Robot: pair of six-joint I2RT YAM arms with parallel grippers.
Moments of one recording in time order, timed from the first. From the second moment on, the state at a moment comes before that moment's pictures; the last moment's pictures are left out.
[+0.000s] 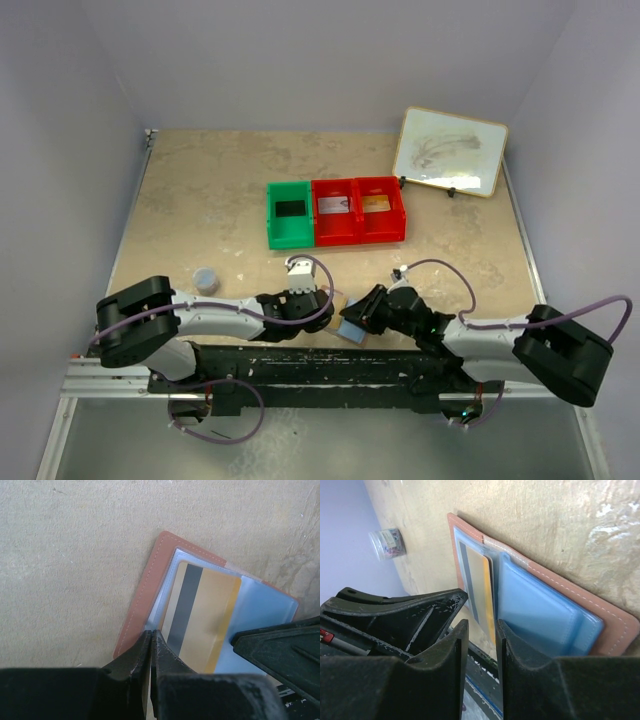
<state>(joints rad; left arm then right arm) -1.23 1.48 0.65 -0.15 -0.51 -1.11 0.92 1.15 0.10 0.49 0.03 1.43</state>
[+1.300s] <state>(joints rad) -1.23 1.49 0.65 -0.17 -0.53 -1.12 0.72 1.12 0.09 0.44 -0.16 1.26</state>
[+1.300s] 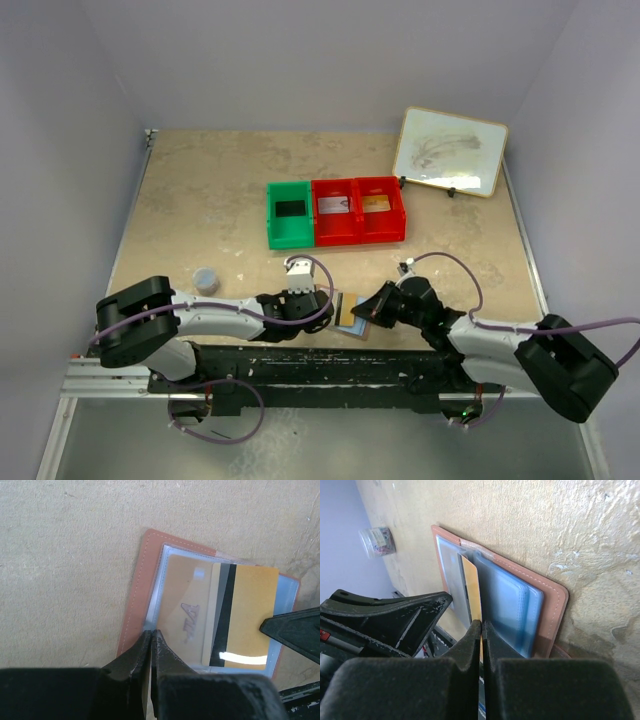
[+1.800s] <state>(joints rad) -1.23 1.43 0.81 -0.29 -0.51 -1.04 0.71 1.15 0.09 0.44 -0.17 1.25</state>
